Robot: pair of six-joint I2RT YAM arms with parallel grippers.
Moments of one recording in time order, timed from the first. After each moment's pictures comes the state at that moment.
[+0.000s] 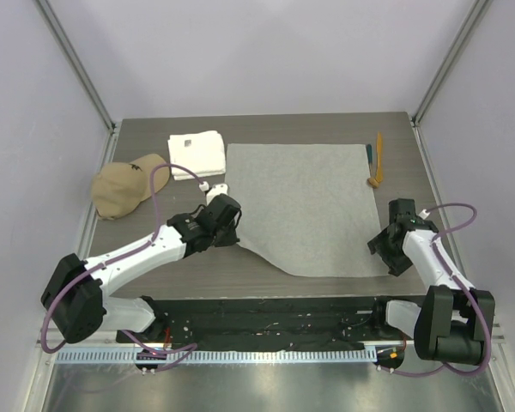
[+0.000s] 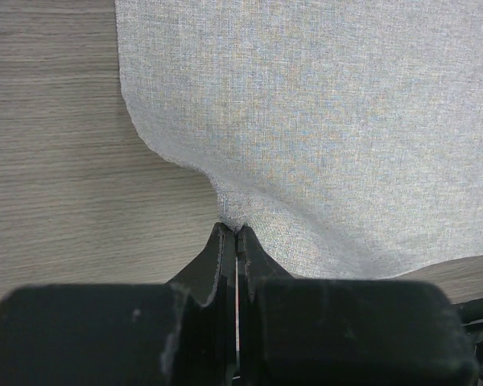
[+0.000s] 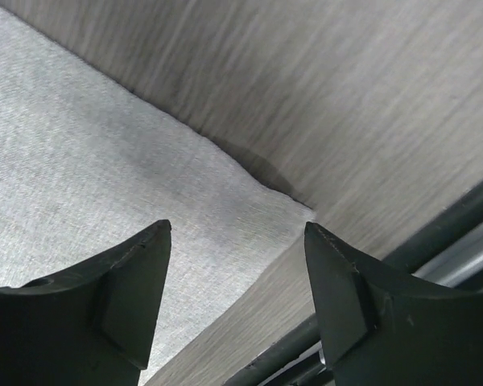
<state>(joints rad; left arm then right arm) -0.80 1.29 0.87 -0.51 -0.28 -0.78 -0.13 1.14 0.60 -0.78 0.22 0.83</state>
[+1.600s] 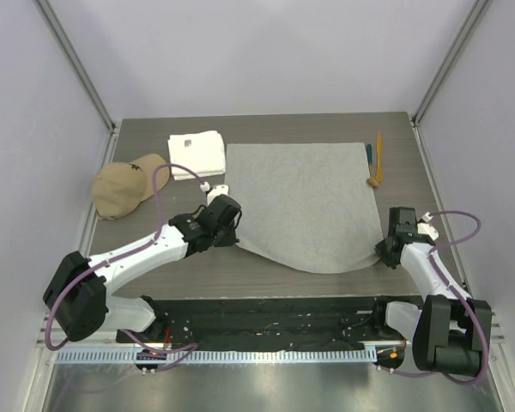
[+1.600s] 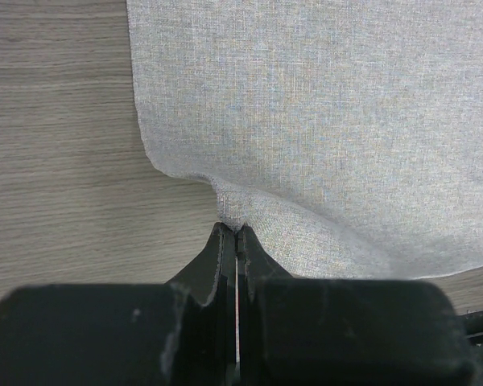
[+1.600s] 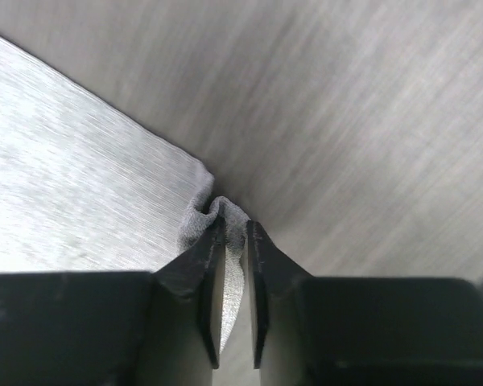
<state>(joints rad) -0.79 1.31 0.85 -0.48 -0.28 -0.75 -0.13 1.11 0.48 -0.59 0.26 0.86</state>
